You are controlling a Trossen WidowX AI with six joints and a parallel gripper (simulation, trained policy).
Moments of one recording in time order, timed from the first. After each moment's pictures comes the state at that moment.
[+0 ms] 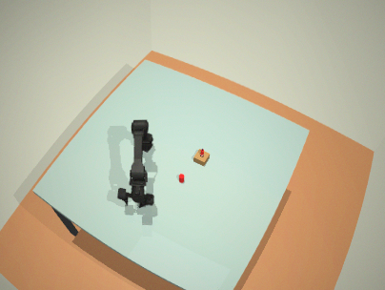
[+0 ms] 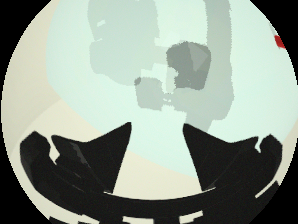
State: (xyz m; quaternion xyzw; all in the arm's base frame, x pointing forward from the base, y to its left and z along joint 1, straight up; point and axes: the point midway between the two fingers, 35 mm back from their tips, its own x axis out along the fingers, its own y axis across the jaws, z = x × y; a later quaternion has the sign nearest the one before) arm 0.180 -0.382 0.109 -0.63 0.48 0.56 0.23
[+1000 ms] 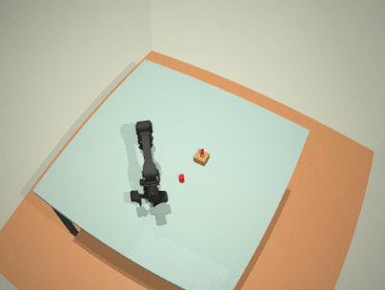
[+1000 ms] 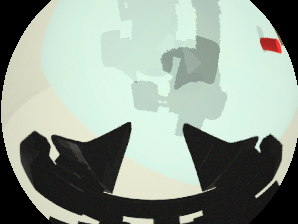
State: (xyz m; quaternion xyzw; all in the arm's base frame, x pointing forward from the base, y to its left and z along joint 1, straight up) arm 0.242 -0.345 0.115 -0.67 0.41 0.59 0.20
